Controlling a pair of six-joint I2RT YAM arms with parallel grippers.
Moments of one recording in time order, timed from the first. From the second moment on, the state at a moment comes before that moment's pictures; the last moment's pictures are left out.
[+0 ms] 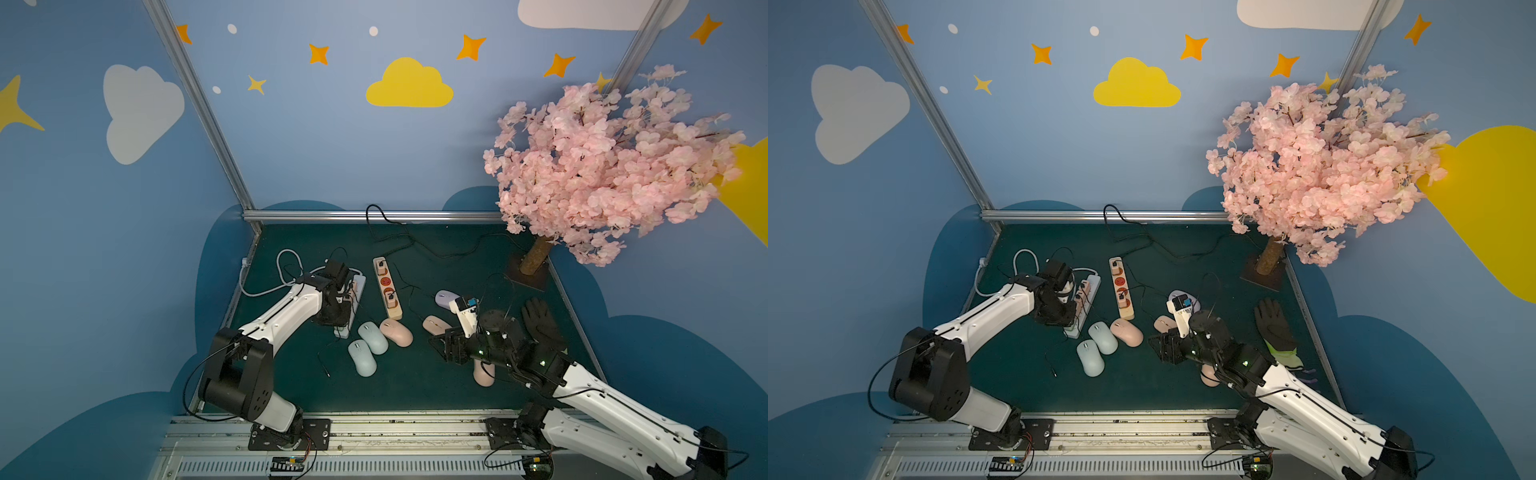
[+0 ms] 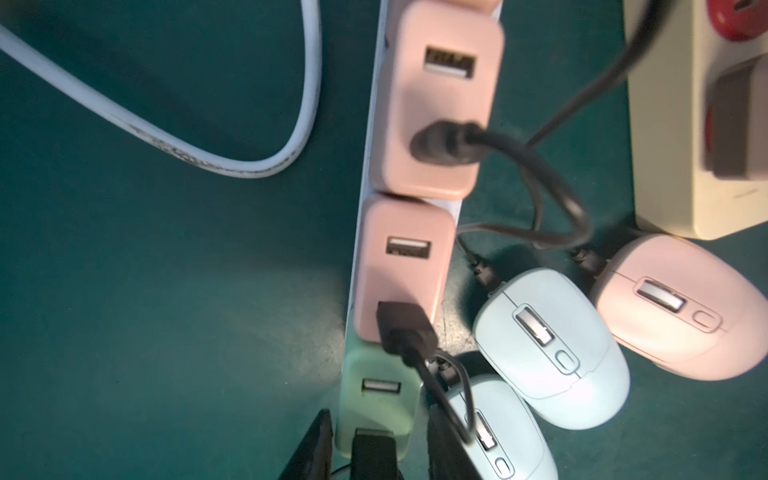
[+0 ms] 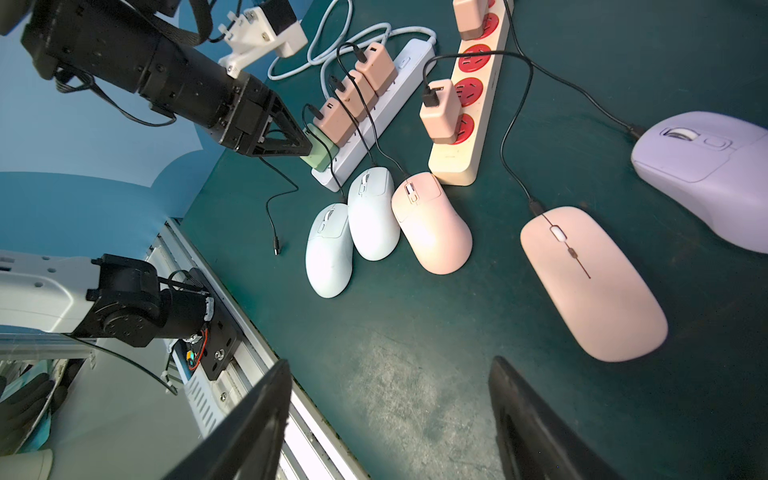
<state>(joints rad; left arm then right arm) -0.33 1.53 1.08 -0.92 0.00 -0.27 0.87 0.82 0.64 -0.40 -0.14 0.50</state>
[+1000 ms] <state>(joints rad) -0.32 1.58 1.09 -0.92 0.00 -0.30 1.12 1.30 0.77 -0.13 -0.17 0.53</state>
